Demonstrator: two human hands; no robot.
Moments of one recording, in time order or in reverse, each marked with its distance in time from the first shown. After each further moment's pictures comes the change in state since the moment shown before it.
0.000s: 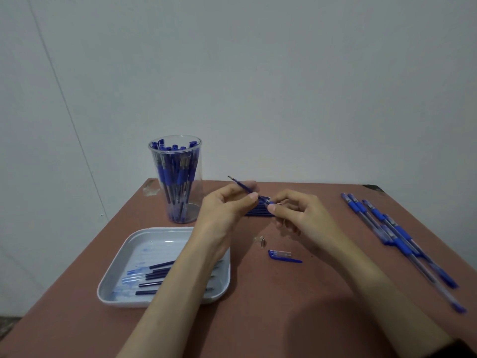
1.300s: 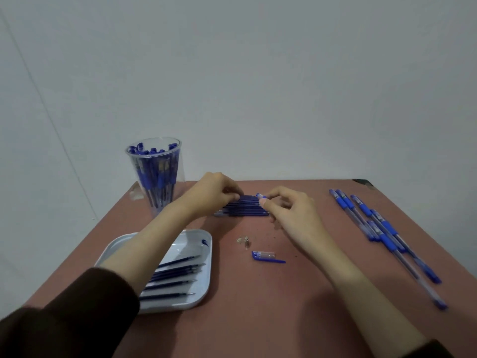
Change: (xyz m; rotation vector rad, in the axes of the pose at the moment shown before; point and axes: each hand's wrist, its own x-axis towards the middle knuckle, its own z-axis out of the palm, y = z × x) left_hand 0.072 0.010 -0.010 1.390 -0.331 0.263; right_hand 0.007 0.011 -0.005 -0.178 0.231 -0.055
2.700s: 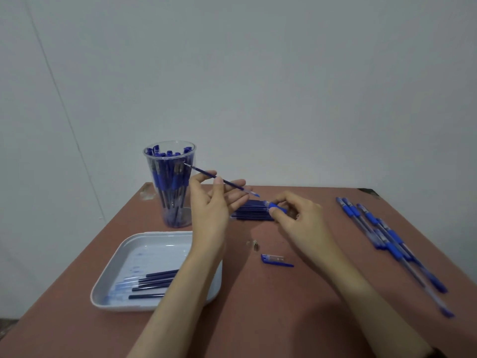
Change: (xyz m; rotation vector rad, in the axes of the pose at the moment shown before) left_hand -0.056 0.052 0.014 -1.428 0.701 -0.202; right_hand -0.011 -0.009 0.002 -0.175 0.047 -0.120
